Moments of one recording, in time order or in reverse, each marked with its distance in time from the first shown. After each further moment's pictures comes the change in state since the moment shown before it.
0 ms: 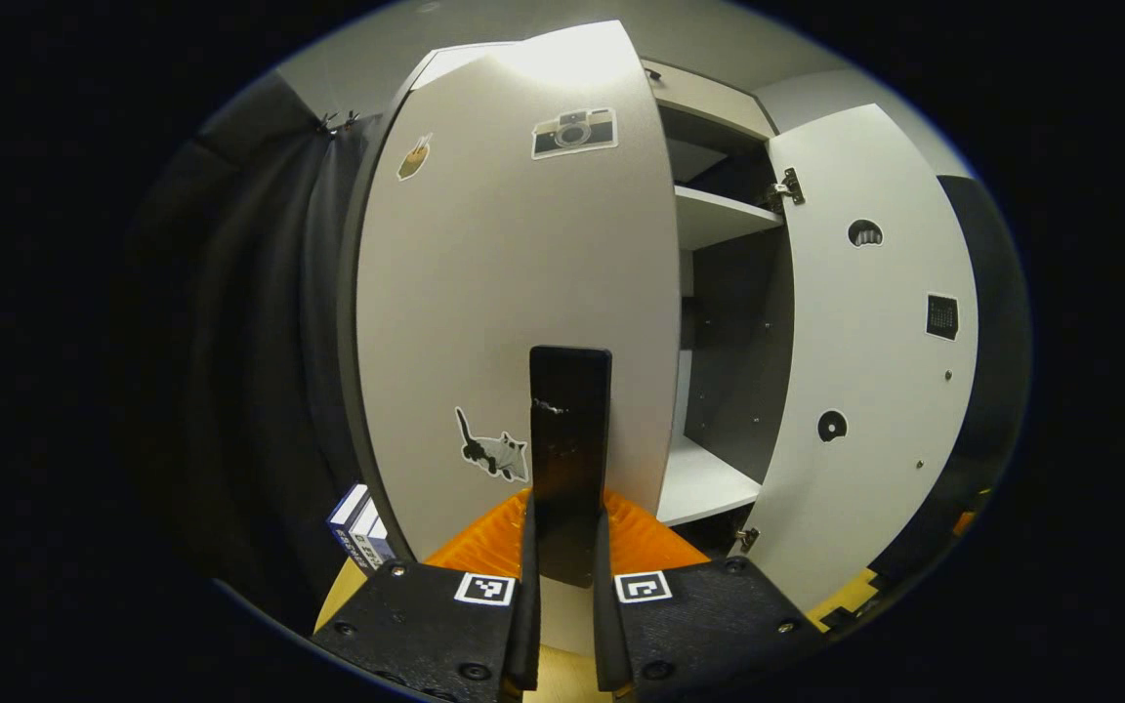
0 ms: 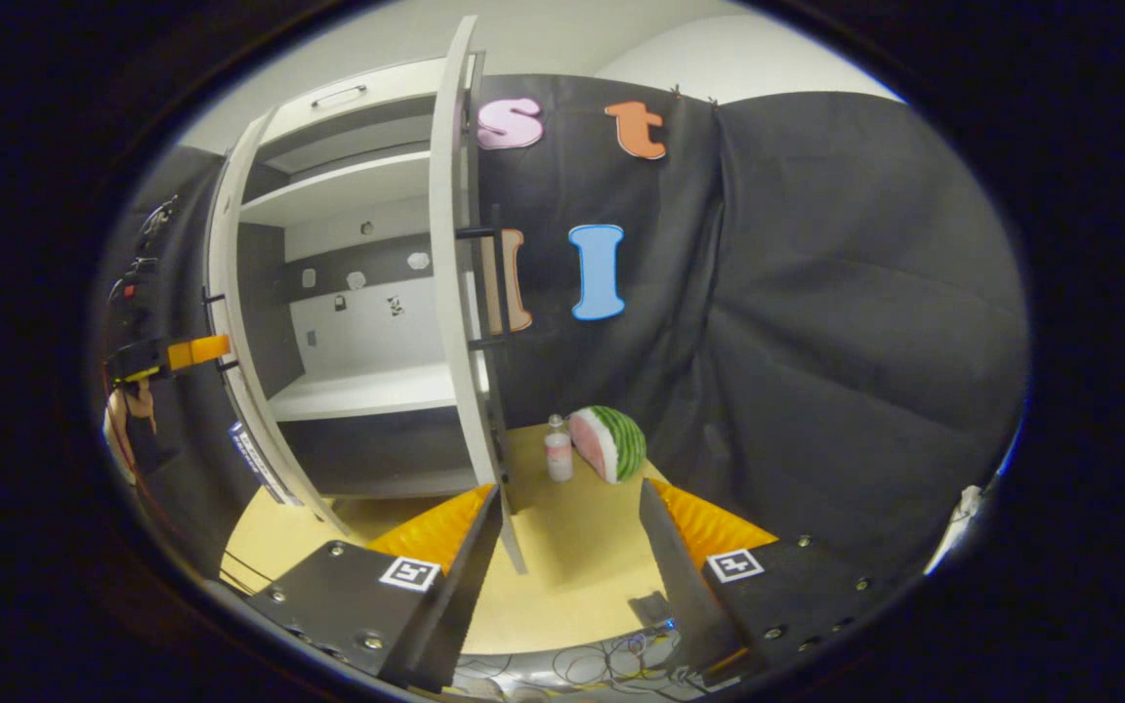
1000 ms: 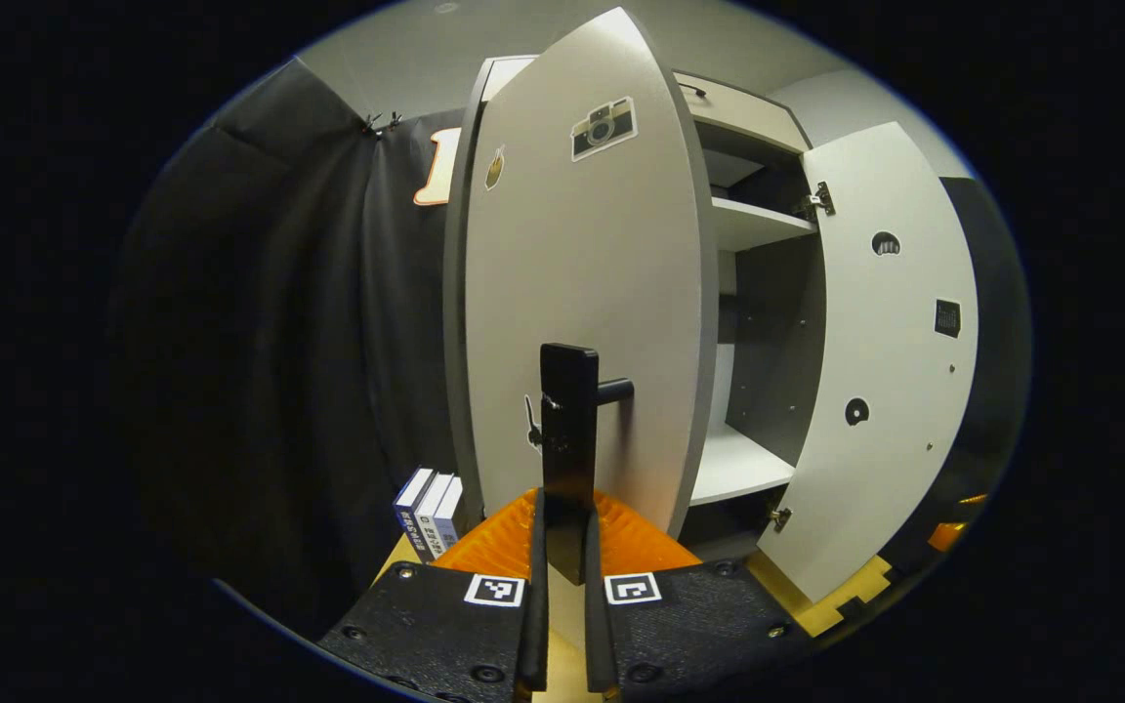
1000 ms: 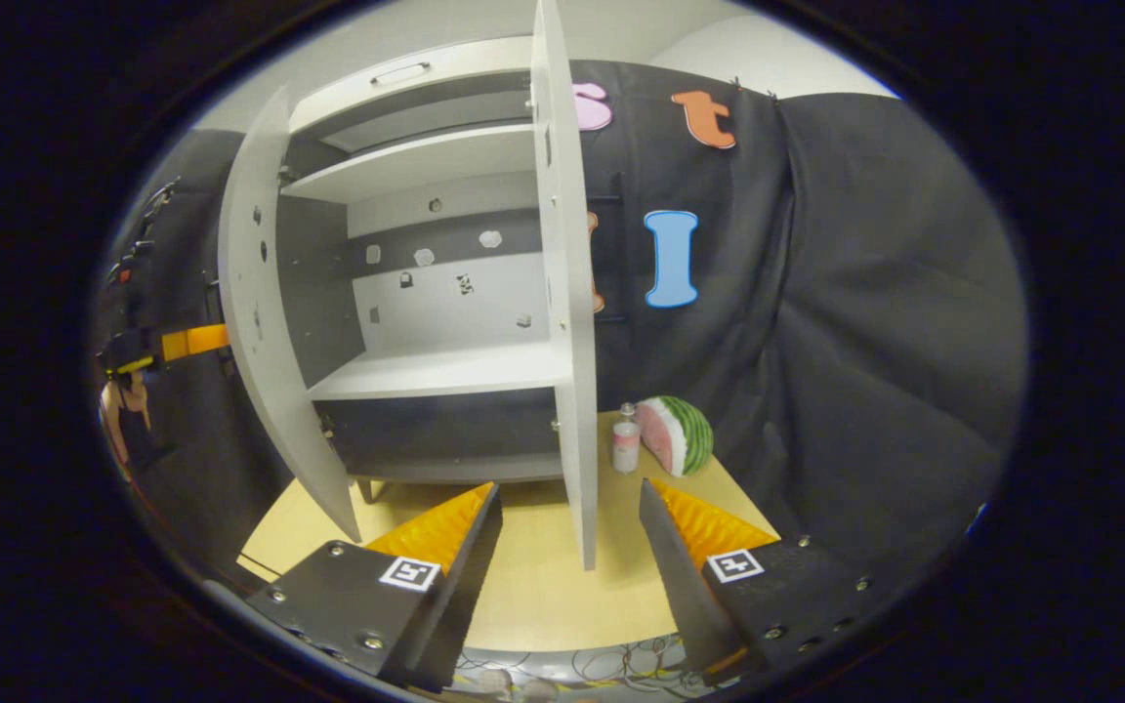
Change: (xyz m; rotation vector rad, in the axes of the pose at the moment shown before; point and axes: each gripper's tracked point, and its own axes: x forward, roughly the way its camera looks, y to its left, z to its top) left arm -0.027 0.035 -0.004 -0.001 0.031 0.121; right arm -0.002 0.038 -0.010 -0.053 0.063 0.173
